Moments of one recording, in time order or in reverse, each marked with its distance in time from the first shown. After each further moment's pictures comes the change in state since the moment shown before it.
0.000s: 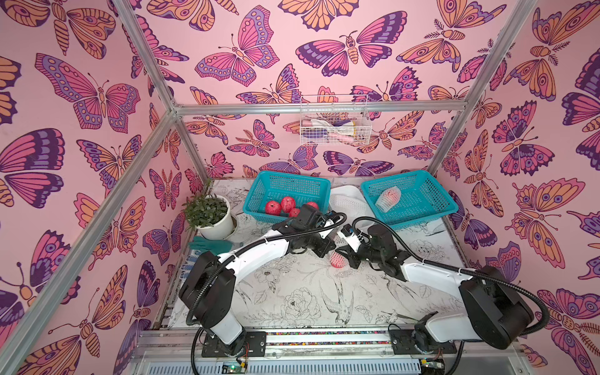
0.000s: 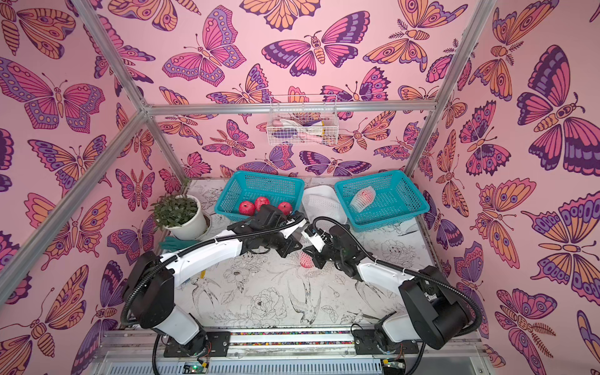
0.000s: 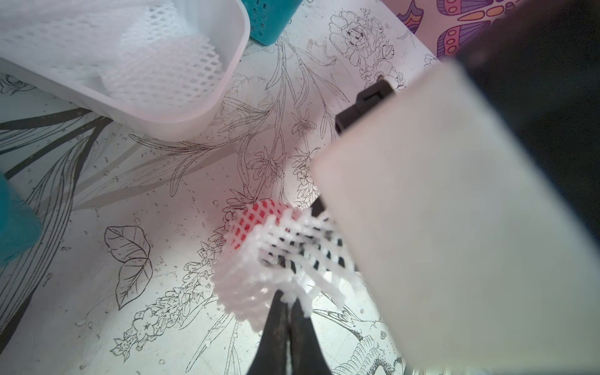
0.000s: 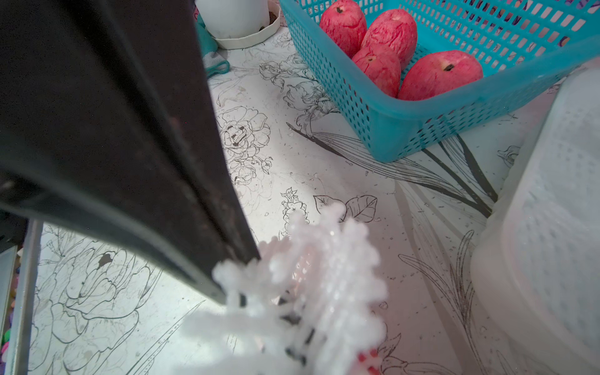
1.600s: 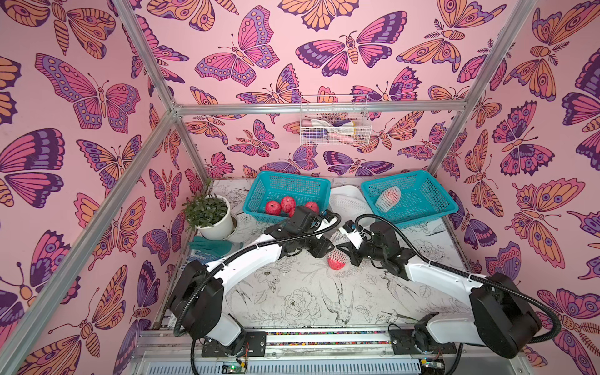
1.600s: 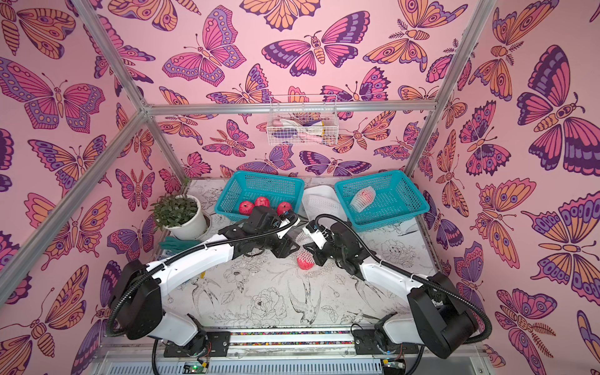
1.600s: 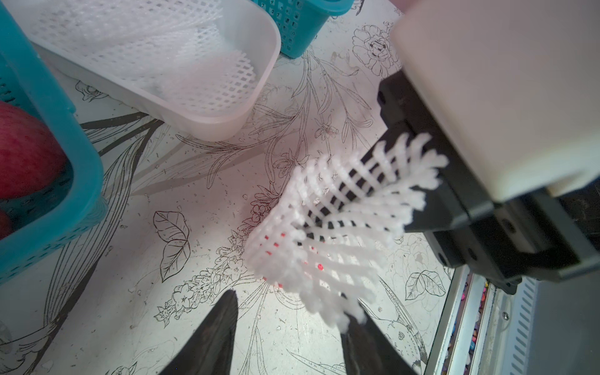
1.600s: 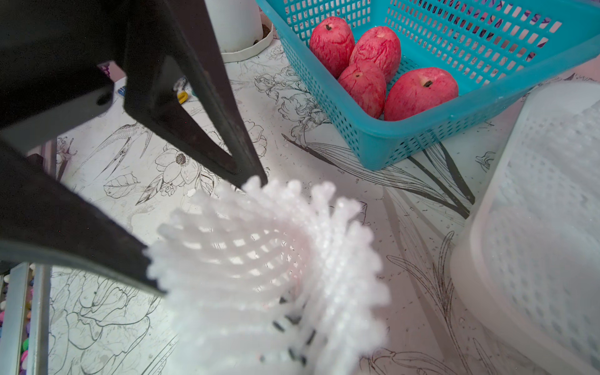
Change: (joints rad) left arm 0.008 -0.087 -0.056 0.008 -0.093 0.000; right arm 0.000 -0.054 0.042 -0.098 0.018 0.025
